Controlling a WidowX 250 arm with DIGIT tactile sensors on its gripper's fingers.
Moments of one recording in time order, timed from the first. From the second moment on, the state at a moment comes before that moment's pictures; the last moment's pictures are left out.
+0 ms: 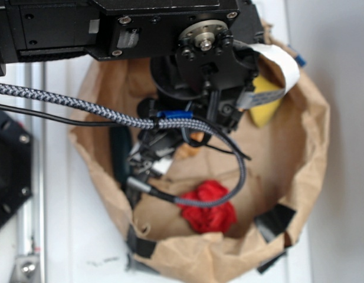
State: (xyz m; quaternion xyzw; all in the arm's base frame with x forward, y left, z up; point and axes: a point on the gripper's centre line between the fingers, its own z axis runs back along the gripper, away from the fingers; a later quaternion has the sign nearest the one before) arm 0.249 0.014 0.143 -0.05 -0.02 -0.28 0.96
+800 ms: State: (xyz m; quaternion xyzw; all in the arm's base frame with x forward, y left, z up) arm 0.248 0.013 0.076 -0.02 -0.03 -0.23 0.97
